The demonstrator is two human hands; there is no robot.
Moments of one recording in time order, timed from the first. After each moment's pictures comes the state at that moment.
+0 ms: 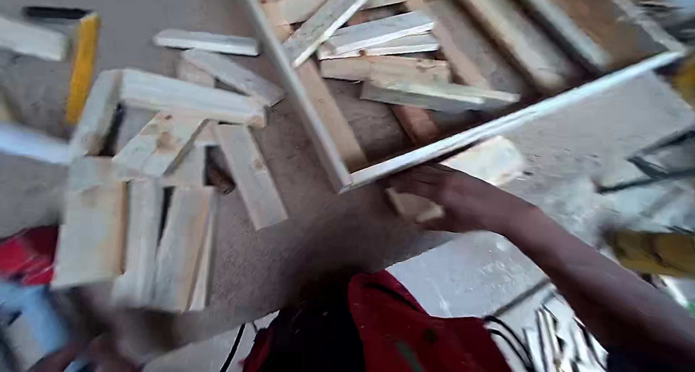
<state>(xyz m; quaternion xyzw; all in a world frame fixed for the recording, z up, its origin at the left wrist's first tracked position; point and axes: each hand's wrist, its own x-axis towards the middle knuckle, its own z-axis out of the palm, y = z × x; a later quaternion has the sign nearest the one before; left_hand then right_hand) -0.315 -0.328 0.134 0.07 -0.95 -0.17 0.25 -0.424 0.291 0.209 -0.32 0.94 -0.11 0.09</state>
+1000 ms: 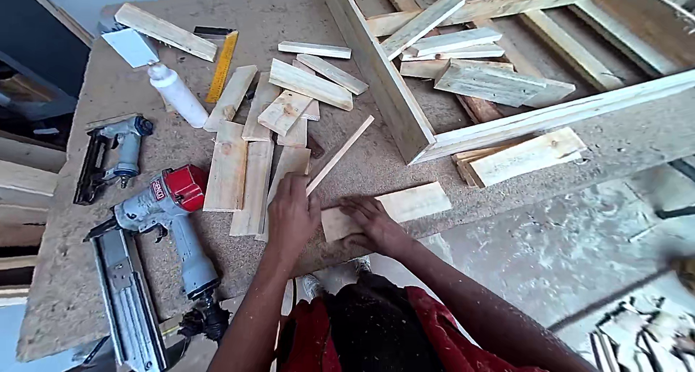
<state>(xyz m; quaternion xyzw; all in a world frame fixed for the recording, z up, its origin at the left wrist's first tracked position) -0.399 -0.263 0.157 -0.15 -0.93 -0.28 0.16 -0.349 -0.027 0.079 -0.29 0.93 -0.22 -0.08</state>
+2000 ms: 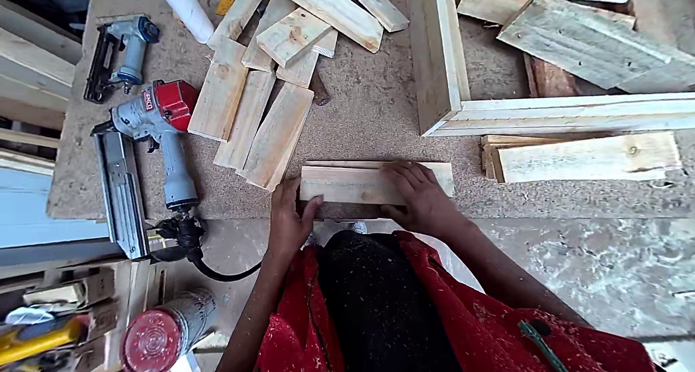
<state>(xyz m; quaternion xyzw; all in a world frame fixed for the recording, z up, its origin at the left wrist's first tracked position) -0.283 -0.220 0.078 0.01 -0.92 -0.37 0.09 -0.351 0.098 0.102 -0.36 0.91 -0.19 -0.01</state>
